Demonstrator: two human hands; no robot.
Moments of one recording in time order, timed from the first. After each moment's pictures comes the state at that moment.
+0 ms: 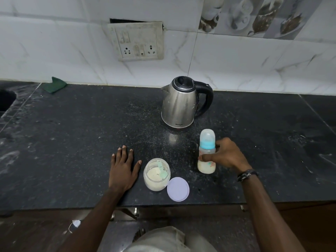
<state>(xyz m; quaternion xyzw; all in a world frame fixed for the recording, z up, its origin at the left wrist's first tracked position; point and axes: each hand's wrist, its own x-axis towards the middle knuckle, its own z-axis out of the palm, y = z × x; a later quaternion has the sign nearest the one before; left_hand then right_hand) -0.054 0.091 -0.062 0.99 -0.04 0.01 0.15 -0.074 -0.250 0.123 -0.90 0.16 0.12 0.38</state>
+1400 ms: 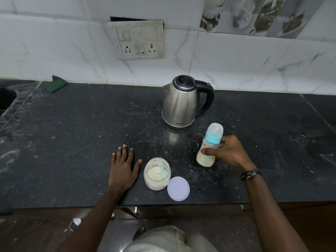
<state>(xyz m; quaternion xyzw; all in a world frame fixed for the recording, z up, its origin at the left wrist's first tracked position) -0.055 0.090 -0.061 0.99 -0.04 0.01 0.16 -0.068 -0.256 0.122 -0.91 0.17 0.08 0.36</state>
